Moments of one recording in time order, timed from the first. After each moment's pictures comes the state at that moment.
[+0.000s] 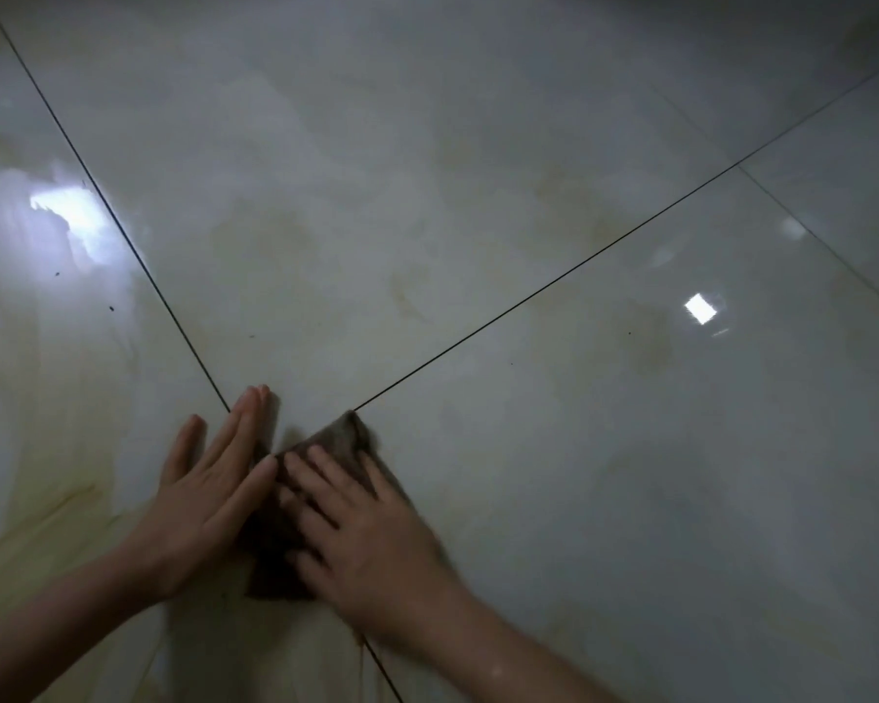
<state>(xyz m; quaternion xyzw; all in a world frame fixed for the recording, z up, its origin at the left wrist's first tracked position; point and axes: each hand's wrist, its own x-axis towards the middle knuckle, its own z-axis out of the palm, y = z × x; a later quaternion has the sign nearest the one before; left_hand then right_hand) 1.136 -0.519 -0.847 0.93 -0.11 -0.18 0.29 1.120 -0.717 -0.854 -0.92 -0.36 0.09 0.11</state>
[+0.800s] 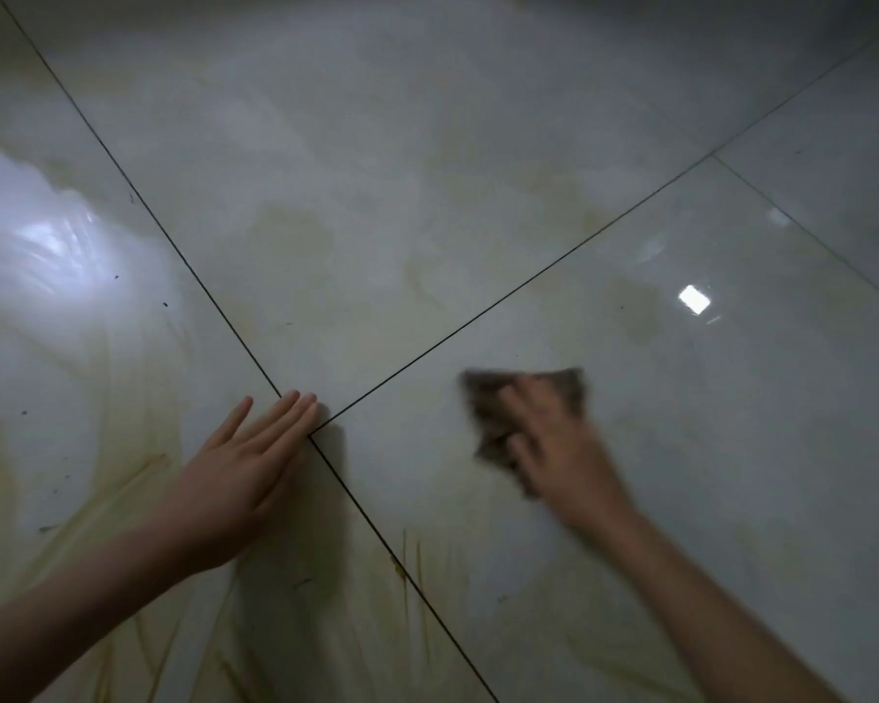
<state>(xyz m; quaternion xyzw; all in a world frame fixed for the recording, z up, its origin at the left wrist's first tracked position) 1.127 -0.500 -0.817 0.95 -0.23 -0.15 0.16 1.127 -0.857 -0.844 -0.98 -0.09 0.06 0.14</state>
